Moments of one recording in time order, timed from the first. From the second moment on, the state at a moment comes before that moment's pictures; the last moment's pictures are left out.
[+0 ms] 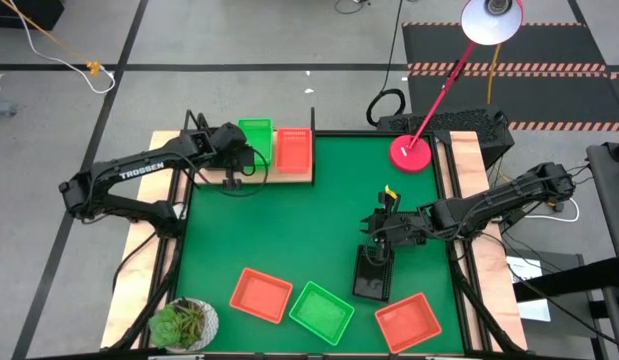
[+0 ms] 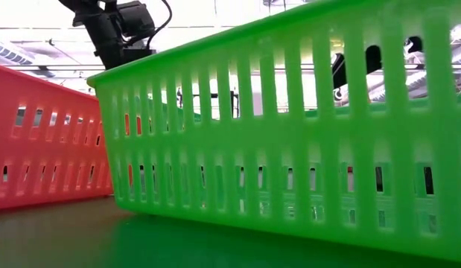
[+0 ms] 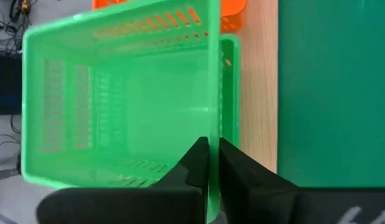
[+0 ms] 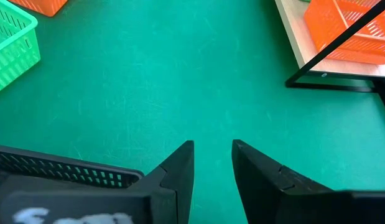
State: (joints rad) left arm 0.54 1.20 0.93 -0.73 -0.16 0.65; right arm 0.26 1.14 0.71 -0.38 0.36 0.11
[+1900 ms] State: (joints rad) left arm -0.17 1.20 0.97 -0.68 -0.39 0.04; right arm 0.26 1.14 0.74 -0.37 0.25 0.21
